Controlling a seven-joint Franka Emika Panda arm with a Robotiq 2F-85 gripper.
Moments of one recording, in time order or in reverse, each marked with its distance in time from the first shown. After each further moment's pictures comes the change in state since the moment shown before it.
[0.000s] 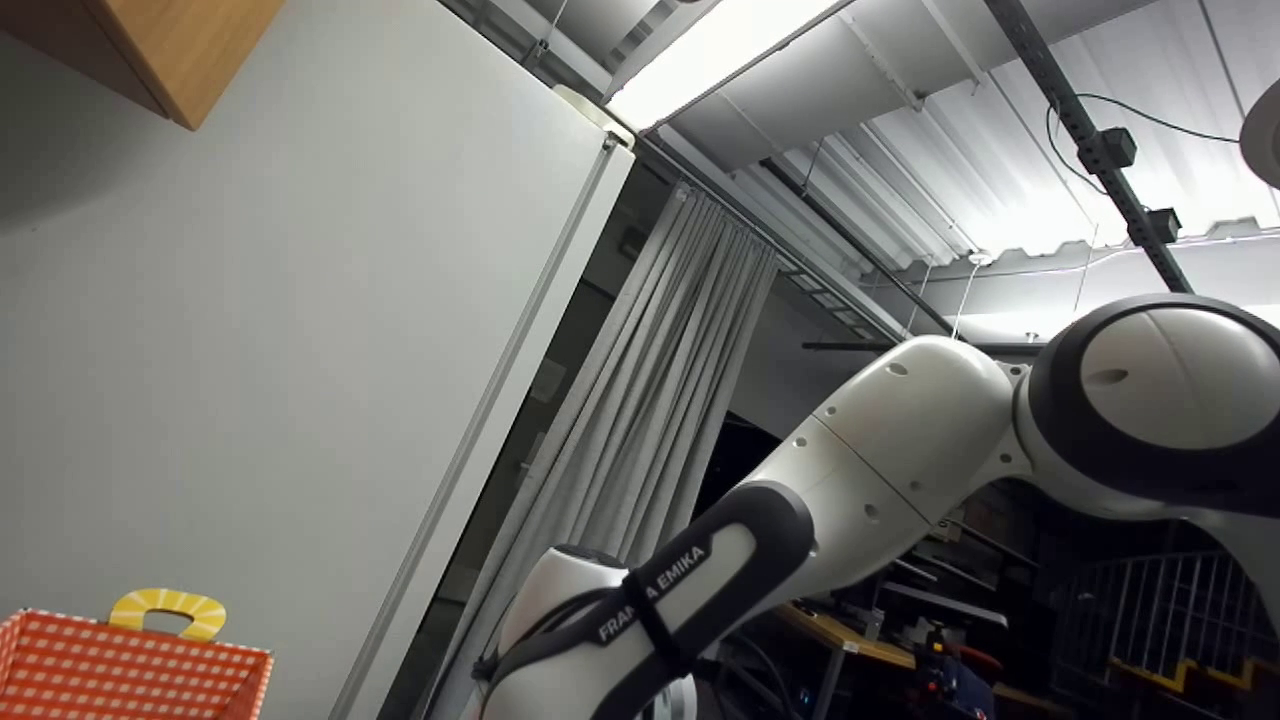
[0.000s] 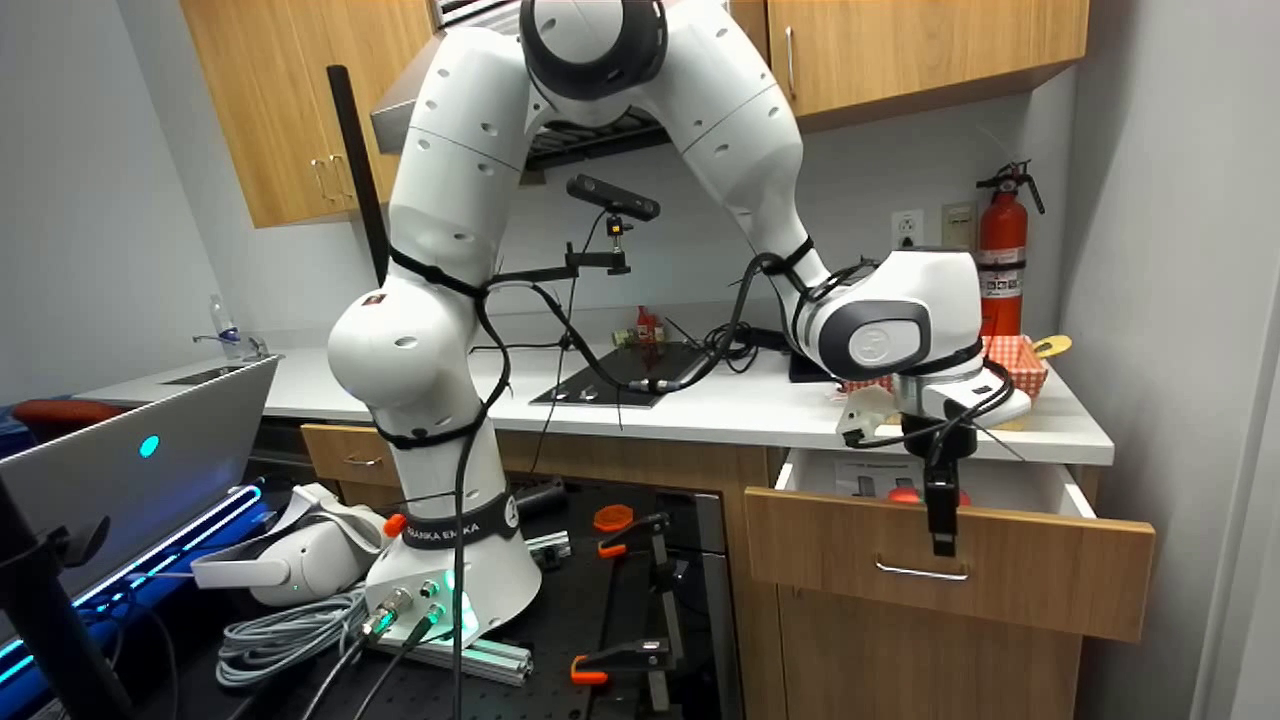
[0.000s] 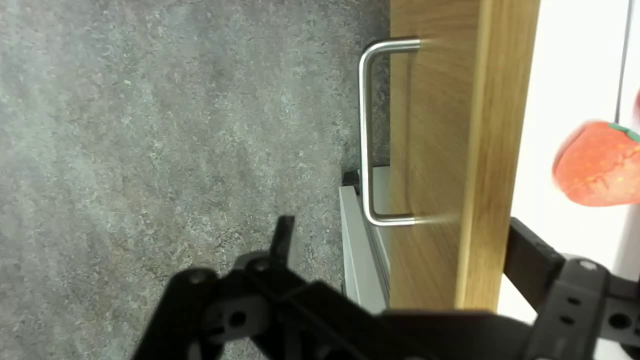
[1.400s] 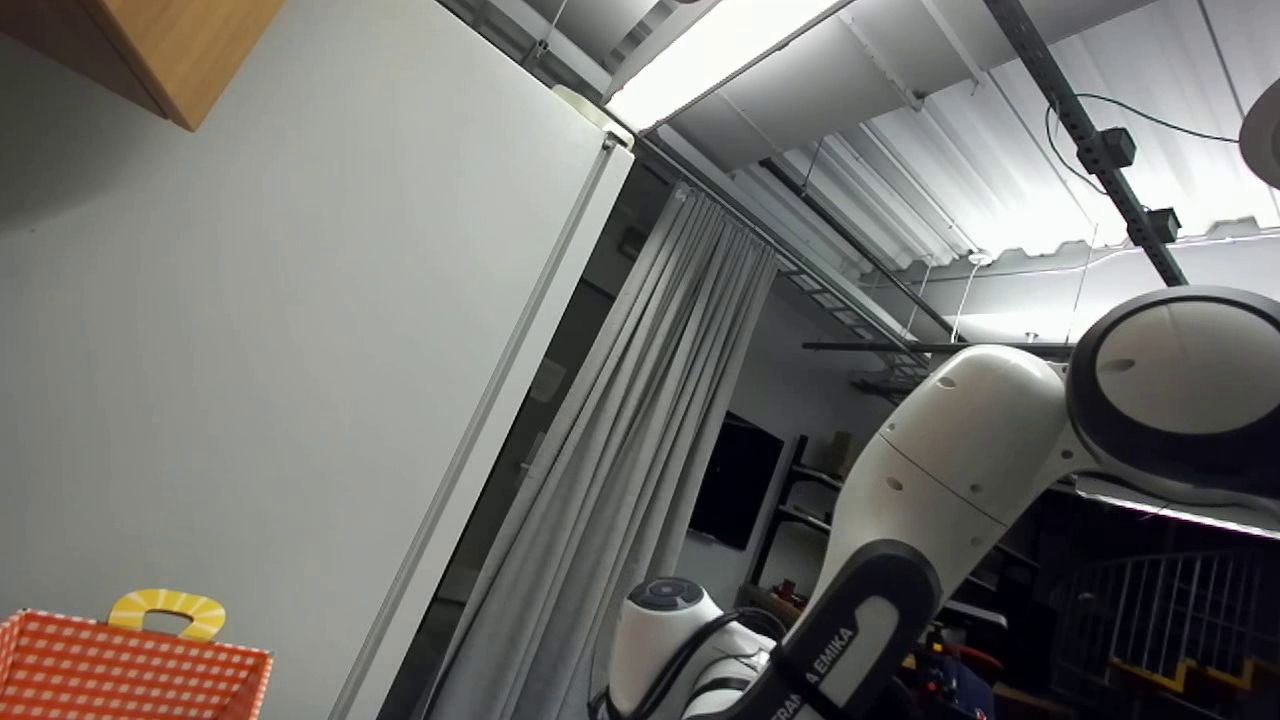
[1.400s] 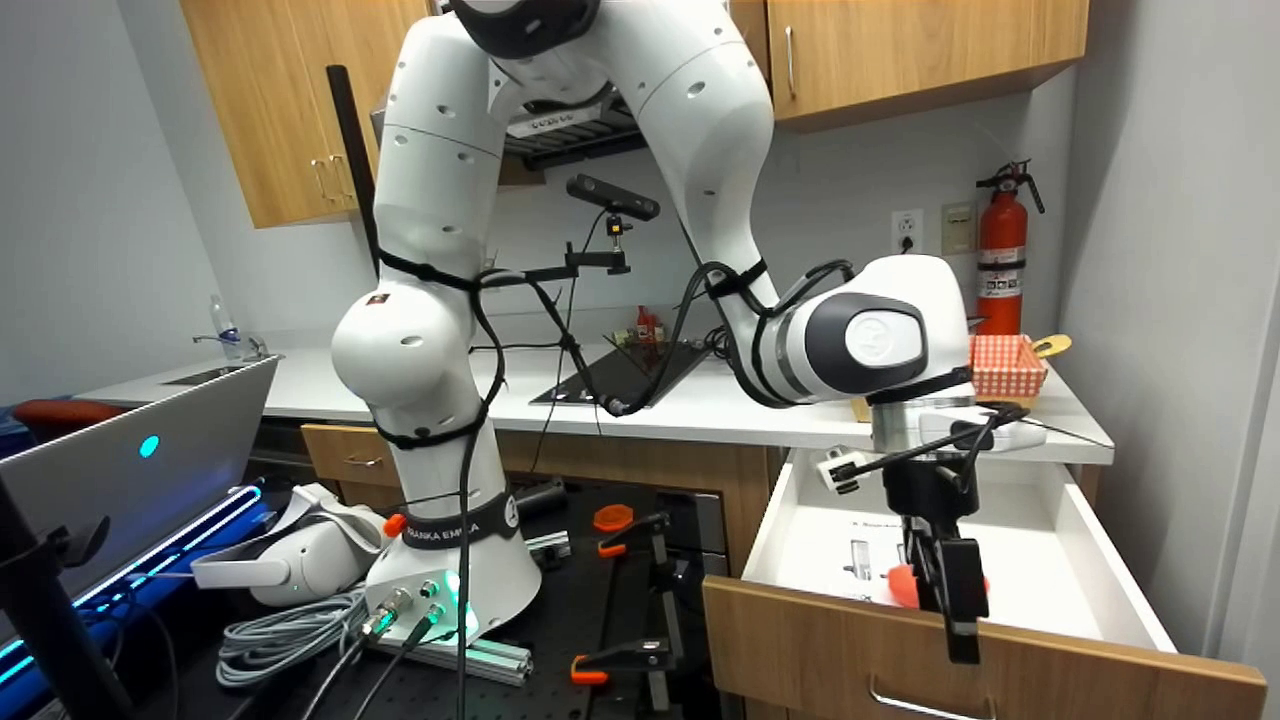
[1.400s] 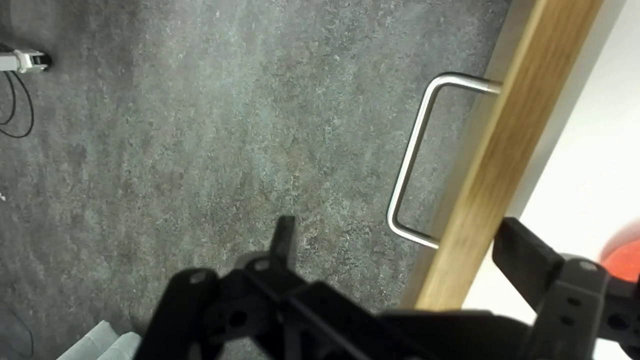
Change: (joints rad) arm 0.040 -0.115 -0.297 -0.180 -0.597 -0.057 0.015
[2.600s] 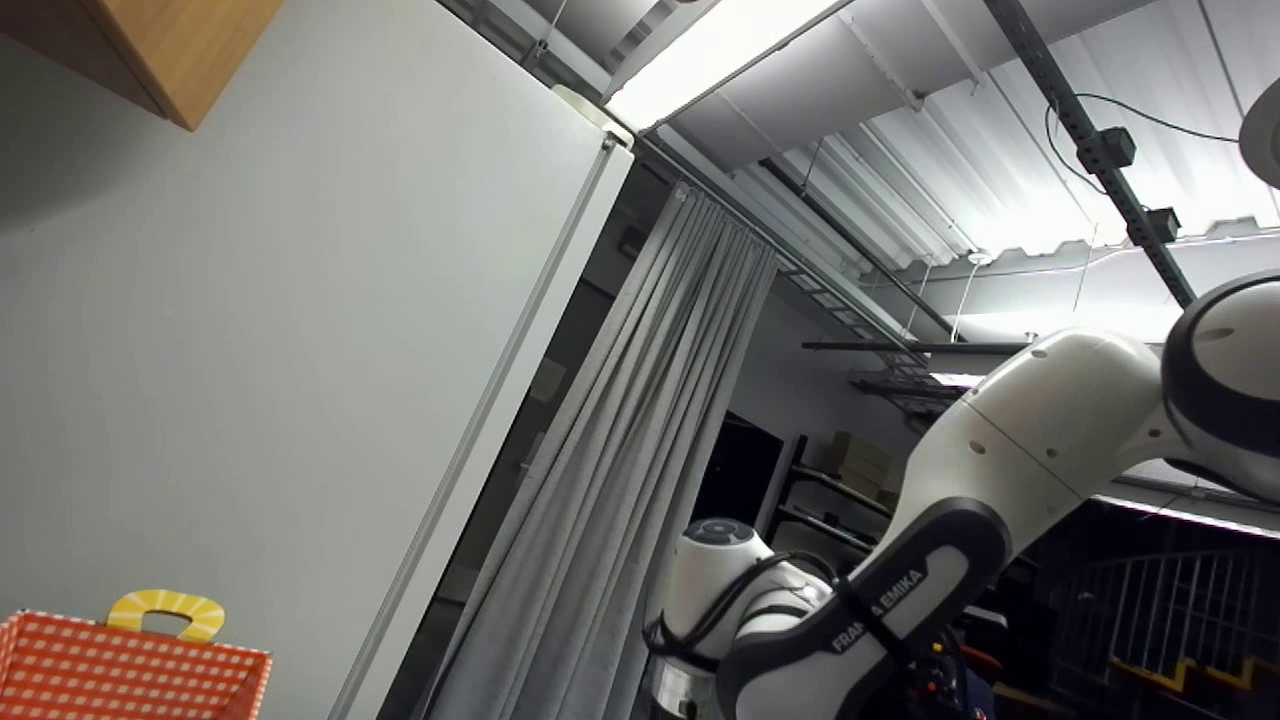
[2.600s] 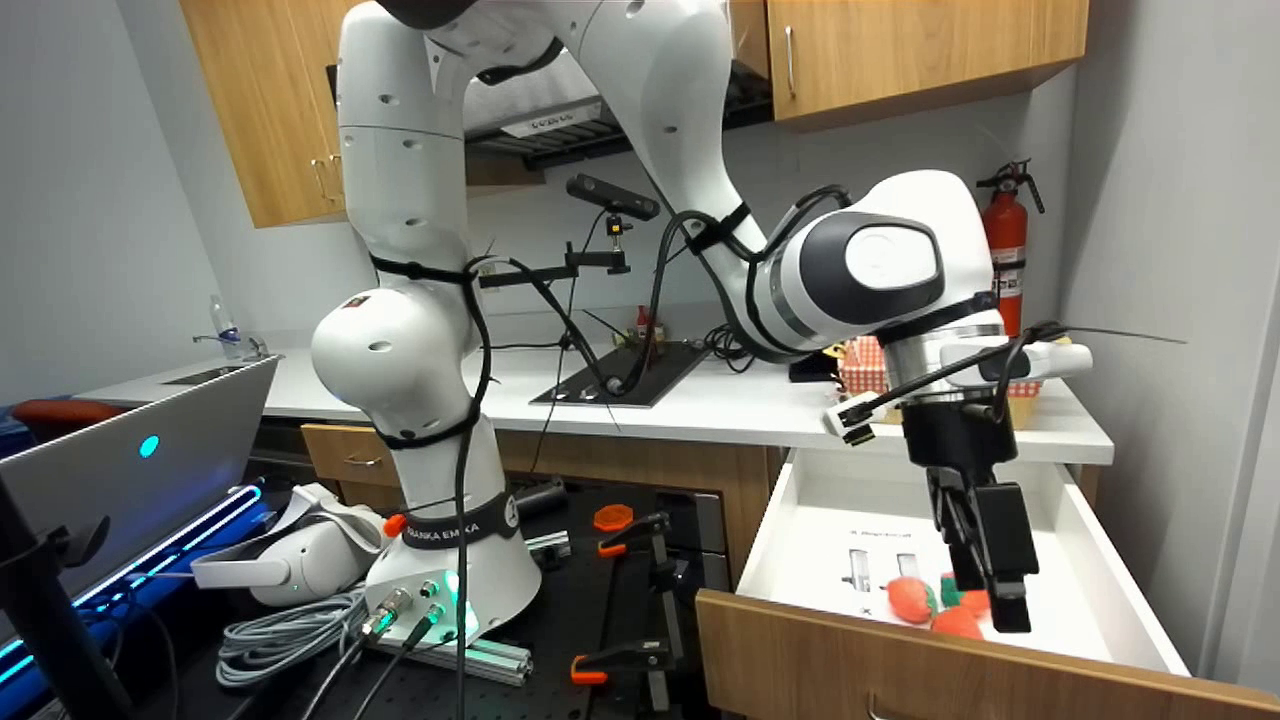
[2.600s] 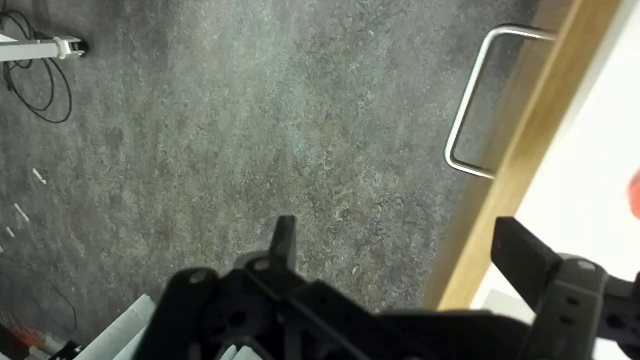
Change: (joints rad) arm -0.206 -0.182 0.118 -0.005 -0.119 -0.100 -0.011
